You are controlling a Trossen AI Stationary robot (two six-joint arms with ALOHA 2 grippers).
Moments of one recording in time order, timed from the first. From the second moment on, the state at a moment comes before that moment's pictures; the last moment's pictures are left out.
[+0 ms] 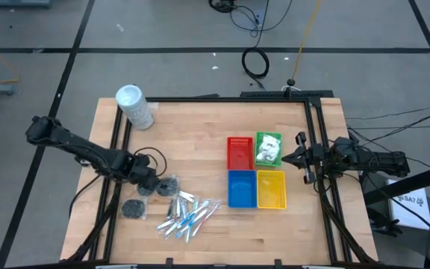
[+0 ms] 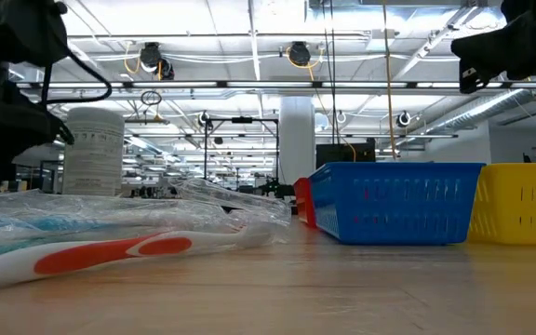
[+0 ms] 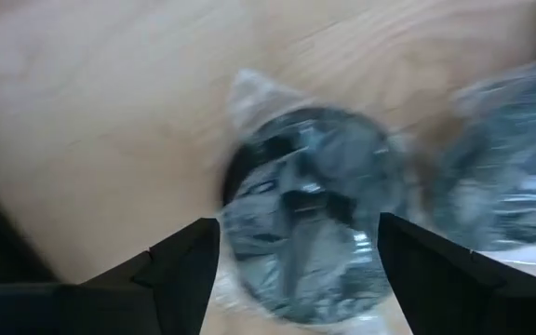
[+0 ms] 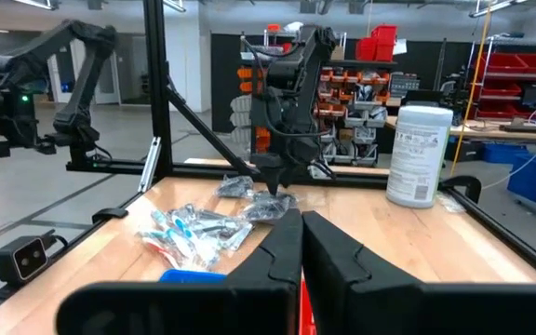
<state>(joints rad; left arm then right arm) -0.32 1.05 0.48 -0.92 0.02 -1.47 -0.02 0.01 0.13 -0.05 -0.13 -0.01</state>
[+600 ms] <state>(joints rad) -0.32 1.20 0.49 -0.80 0.00 -1.42 -0.02 0.01 0.12 -0.02 -0.13 -0.02</state>
